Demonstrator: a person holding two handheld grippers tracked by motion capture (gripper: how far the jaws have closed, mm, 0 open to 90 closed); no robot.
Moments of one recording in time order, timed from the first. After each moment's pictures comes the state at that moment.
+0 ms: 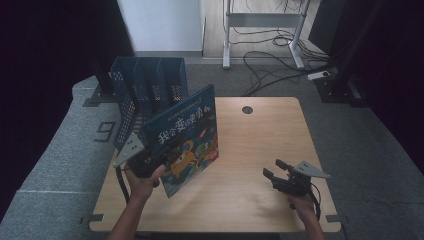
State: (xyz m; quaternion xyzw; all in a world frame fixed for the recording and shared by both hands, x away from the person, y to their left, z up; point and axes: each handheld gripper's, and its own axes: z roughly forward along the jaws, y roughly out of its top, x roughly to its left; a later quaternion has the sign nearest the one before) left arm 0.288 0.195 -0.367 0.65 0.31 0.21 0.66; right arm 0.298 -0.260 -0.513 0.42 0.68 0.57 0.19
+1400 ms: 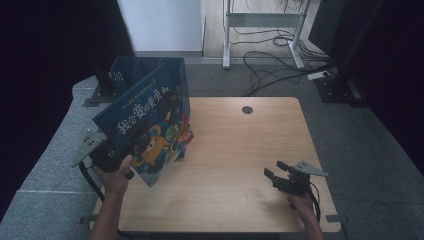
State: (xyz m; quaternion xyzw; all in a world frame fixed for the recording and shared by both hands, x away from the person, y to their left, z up) left arm 0.286 0.264 -0.347 0.57 0.37 0.28 0.68; right arm 0.307 -0.264 -0.528 0.46 0.68 0.54 0.19
